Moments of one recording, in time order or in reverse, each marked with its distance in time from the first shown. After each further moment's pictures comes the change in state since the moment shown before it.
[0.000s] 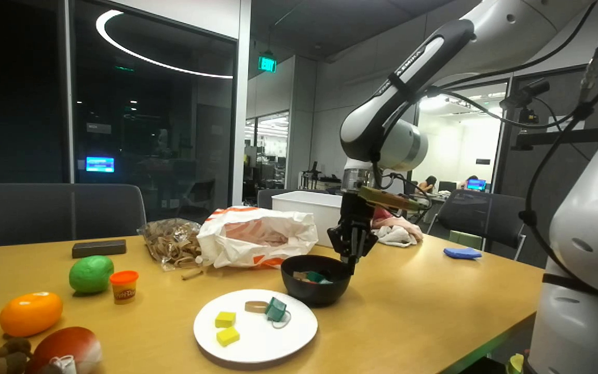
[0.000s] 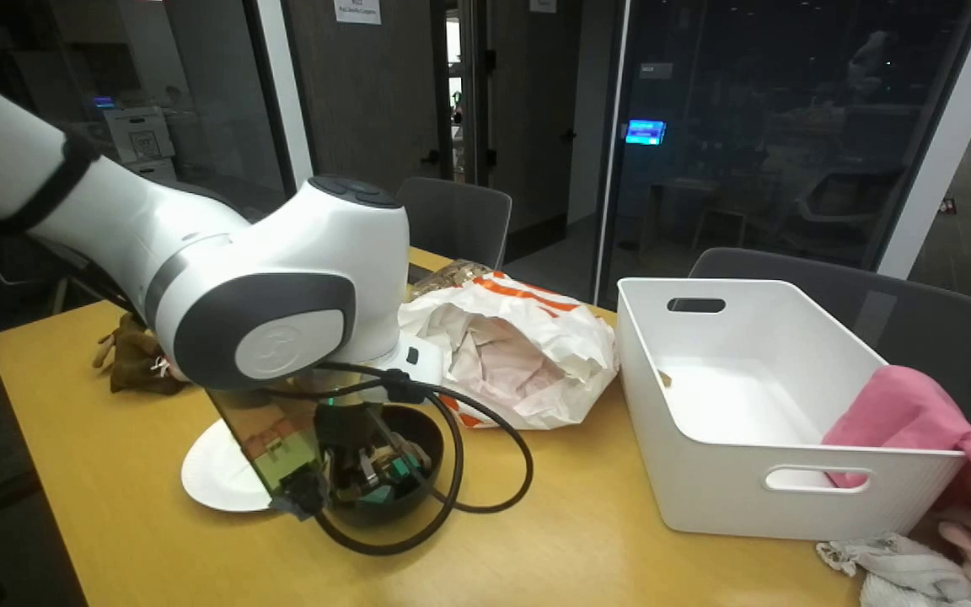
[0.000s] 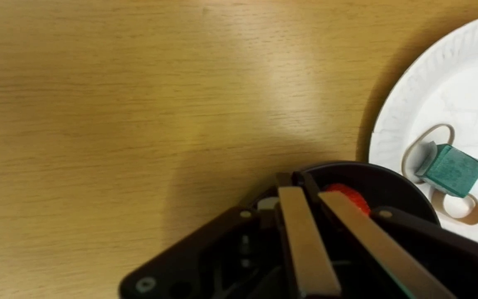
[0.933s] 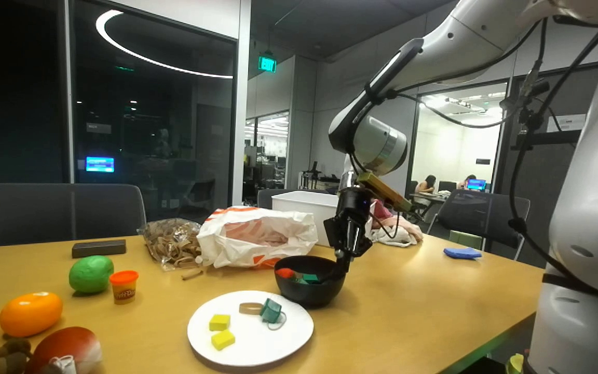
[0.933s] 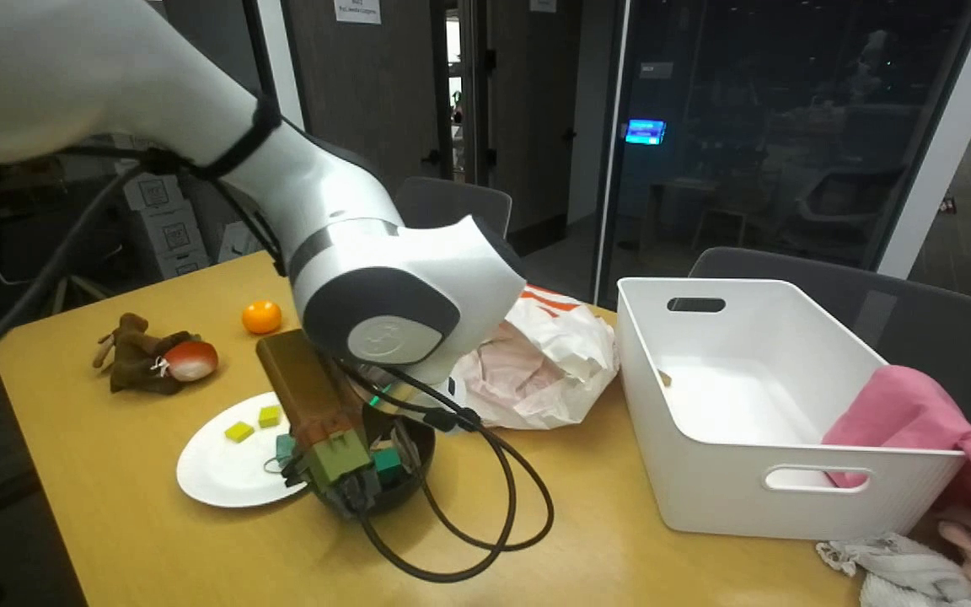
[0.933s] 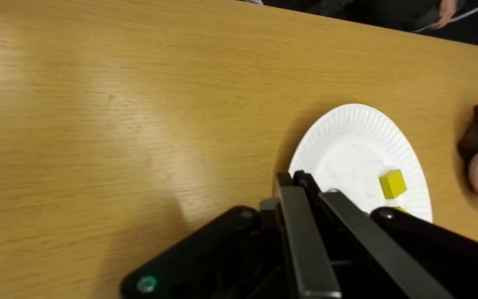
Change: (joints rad) arm -0.008 0.220 -0.114 0.231 0.313 -0.457 -0.291
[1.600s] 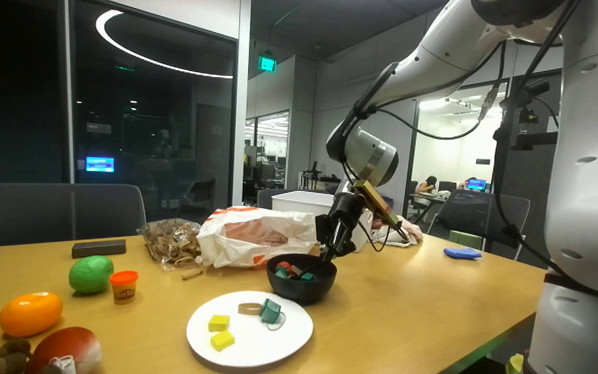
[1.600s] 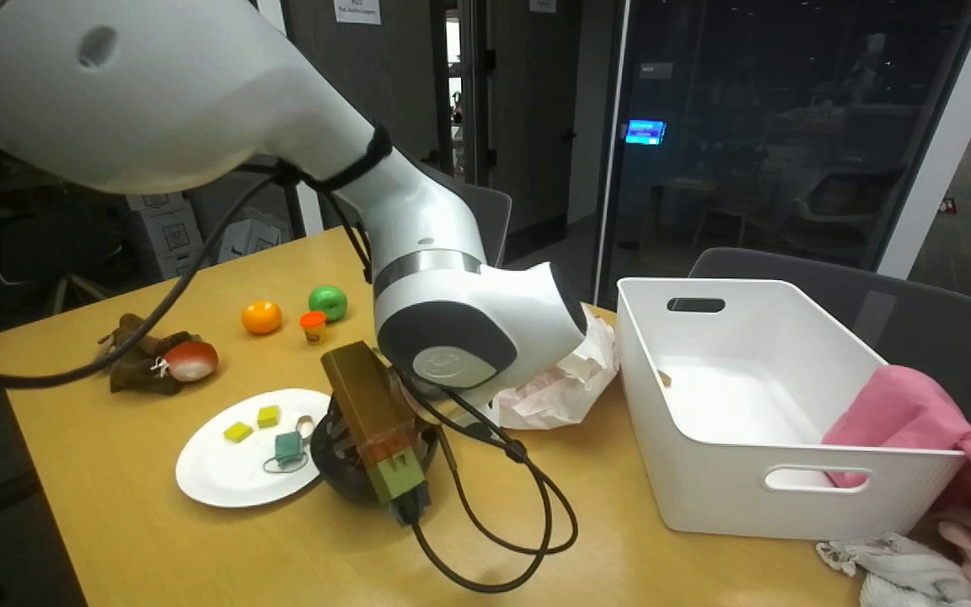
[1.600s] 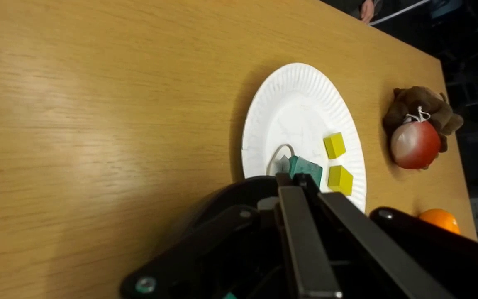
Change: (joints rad) arm -0.071 0.175 -0.004 0.132 0.196 -0.084 -0.232
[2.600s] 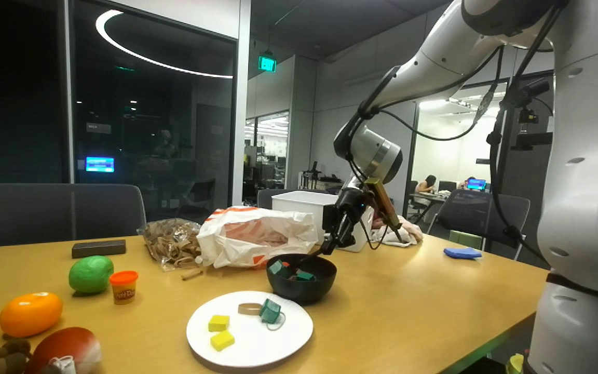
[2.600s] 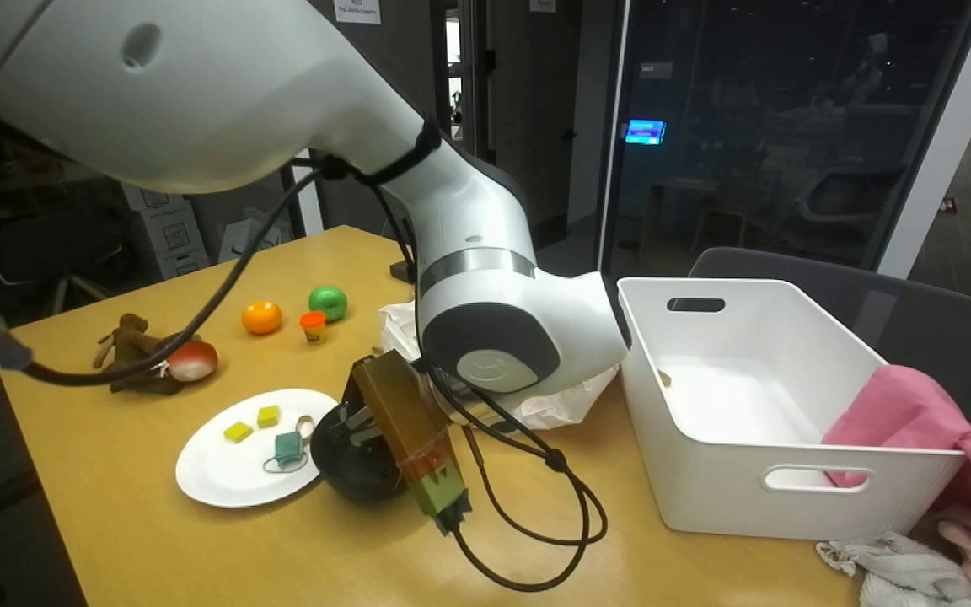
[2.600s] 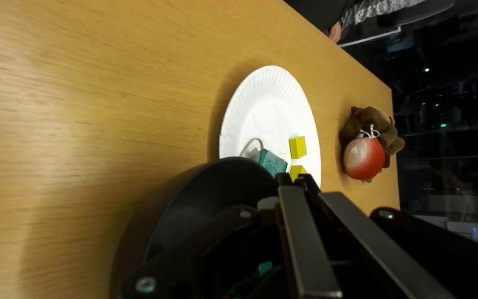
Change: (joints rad) arm -0.077 0.040 0.000 0.070 0.033 -0.125 -0.201
